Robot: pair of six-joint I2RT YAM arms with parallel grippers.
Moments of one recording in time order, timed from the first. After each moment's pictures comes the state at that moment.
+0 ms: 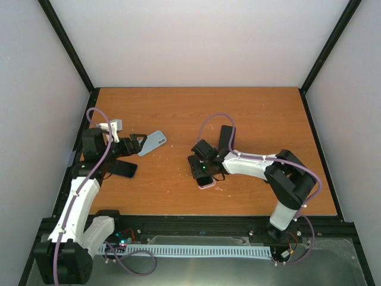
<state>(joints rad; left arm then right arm) 0.01 0.87 0.68 -0.34 0.55 -0.37 0.85 1.72 0.98 -0.40 0.02 0.54</state>
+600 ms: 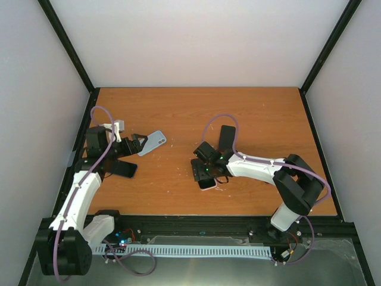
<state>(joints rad) 0.01 0.94 0.68 -0.34 0.54 -0.38 0.87 1.64 0.95 -0.47 0.07 0.59</state>
